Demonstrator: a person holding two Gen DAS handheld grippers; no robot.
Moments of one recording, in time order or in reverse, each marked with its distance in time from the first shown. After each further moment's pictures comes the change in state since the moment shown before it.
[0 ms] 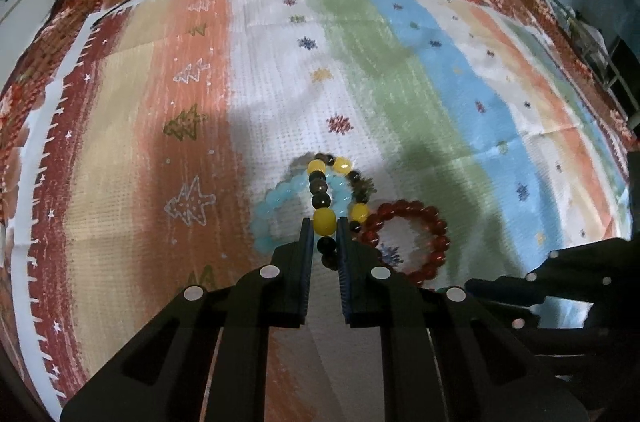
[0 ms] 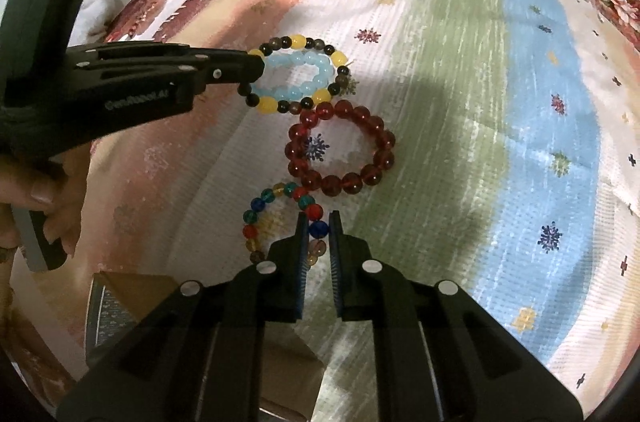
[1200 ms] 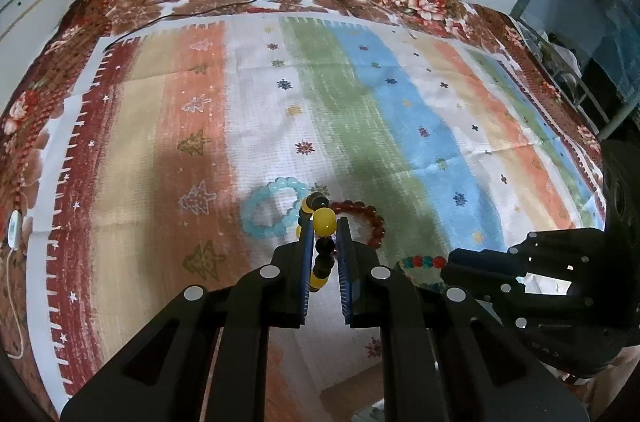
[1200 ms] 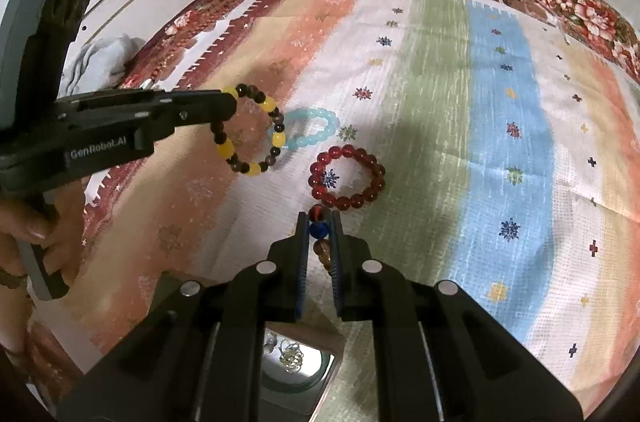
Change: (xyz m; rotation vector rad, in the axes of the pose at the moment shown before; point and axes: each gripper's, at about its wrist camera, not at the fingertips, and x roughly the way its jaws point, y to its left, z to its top) left arm -0.074 -0.016 -0.018 0.002 -0.101 -0.062; right arm -0.073 0.016 -0.013 0.032 -0.168 -0.009
